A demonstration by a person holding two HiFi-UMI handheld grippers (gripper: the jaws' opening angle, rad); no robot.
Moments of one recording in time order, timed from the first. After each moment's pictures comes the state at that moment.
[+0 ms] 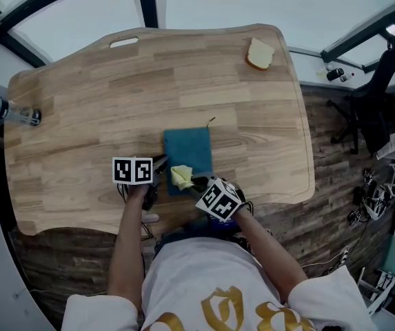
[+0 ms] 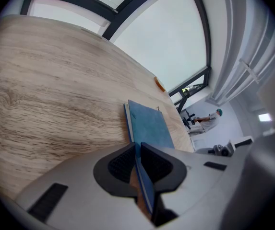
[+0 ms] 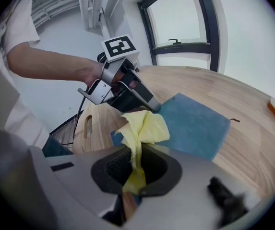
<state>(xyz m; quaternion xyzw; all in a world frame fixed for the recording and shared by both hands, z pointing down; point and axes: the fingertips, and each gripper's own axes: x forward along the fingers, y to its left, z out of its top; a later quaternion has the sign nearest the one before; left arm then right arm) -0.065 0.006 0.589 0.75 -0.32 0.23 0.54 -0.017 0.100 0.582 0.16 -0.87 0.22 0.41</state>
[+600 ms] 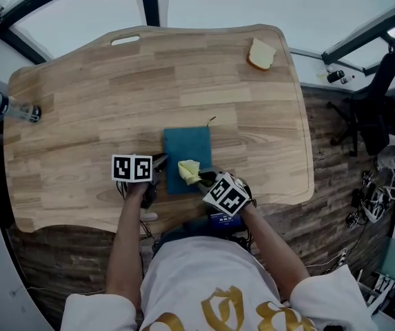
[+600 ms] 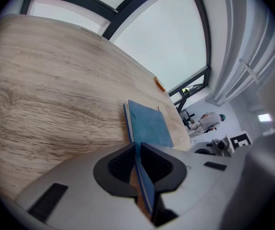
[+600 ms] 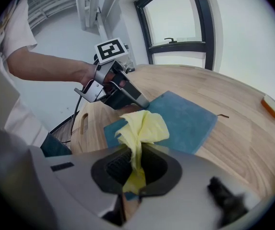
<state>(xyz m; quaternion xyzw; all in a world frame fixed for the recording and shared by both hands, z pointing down) -0.065 0.006 0.589 0.75 -0.32 0.23 0.54 0.010 0.088 0.584 0.18 -0.86 0.22 0.42</state>
